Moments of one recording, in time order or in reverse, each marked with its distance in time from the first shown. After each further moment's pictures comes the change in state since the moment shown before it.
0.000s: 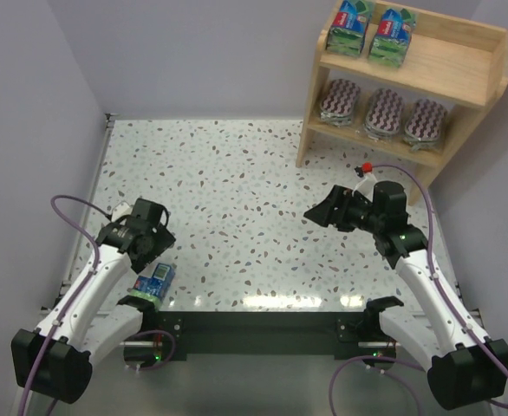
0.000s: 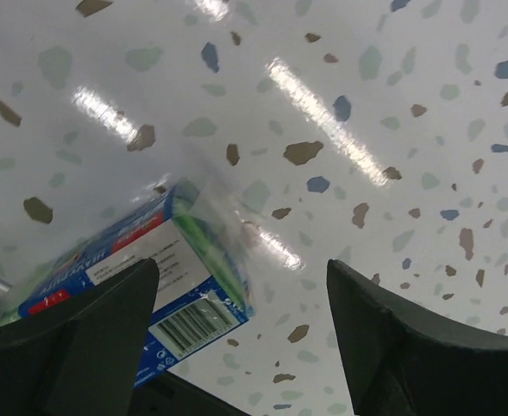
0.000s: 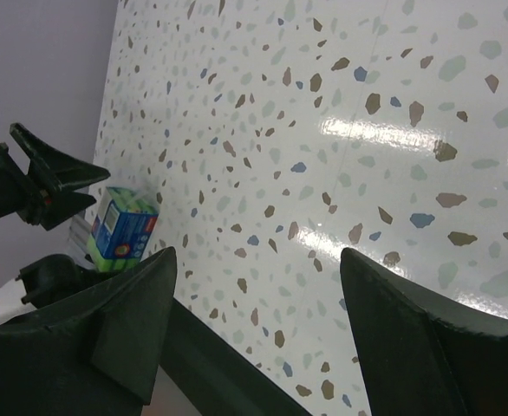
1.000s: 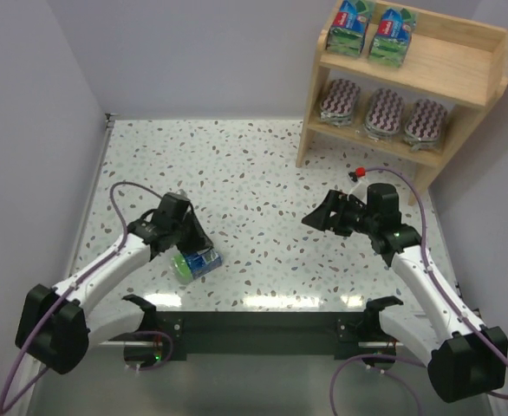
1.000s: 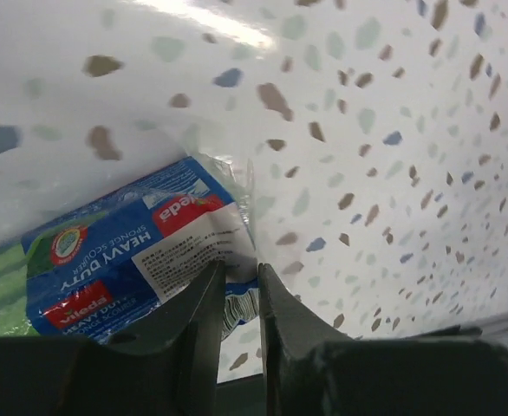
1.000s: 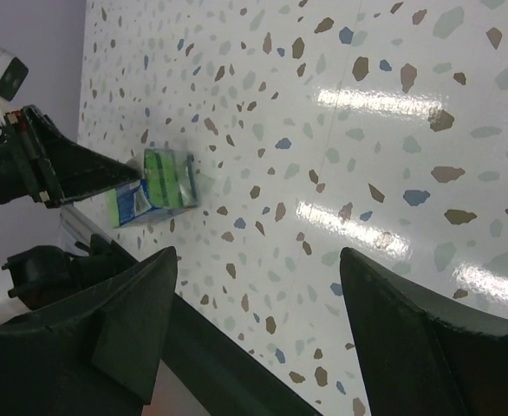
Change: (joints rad) left arm -0.139 0.129 -0.094 0.380 0.397 0.074; right arm 0.011 0.046 -0.044 0.006 -0.013 -0.005
